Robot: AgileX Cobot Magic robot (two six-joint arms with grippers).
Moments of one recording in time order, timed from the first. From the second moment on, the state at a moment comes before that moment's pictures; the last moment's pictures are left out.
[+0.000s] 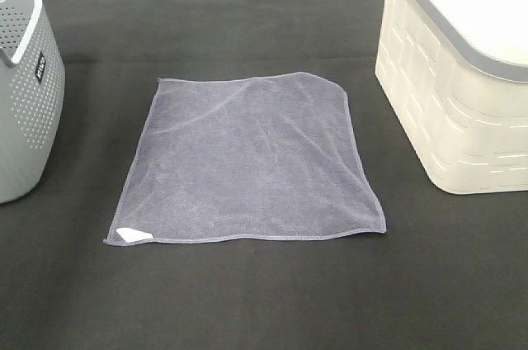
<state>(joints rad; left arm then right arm) -0.26 1.61 -1.57 0.65 0.53 -0.45 0.40 1.14 -1.04 -0.89 0.61 0.69</state>
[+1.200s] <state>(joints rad) -0.01 1.51 -1.88 0.05 1.21 -0.04 0.29 1.78 -2.16 -0.15 1.22 0.12</state>
